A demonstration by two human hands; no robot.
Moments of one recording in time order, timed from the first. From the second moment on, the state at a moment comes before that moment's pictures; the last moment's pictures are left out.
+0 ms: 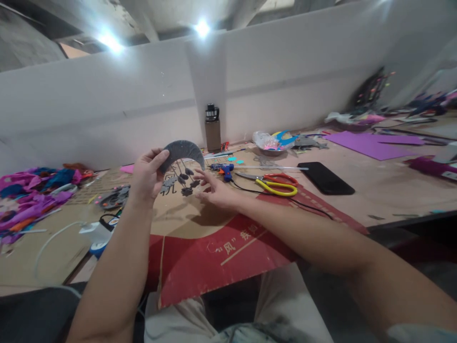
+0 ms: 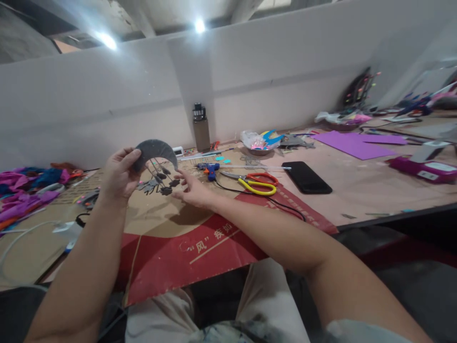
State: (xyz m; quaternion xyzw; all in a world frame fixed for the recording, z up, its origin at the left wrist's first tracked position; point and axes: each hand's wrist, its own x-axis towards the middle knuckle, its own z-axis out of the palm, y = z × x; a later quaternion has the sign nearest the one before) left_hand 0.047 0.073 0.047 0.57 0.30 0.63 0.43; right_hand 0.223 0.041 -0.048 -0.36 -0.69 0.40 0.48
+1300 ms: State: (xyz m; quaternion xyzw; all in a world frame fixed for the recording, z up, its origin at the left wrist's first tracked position) left_hand 0.043 0.057 0.046 0.57 0.26 0.58 0.52; right_hand 0.233 0.040 -0.045 -0.20 -0.65 0.57 0.46
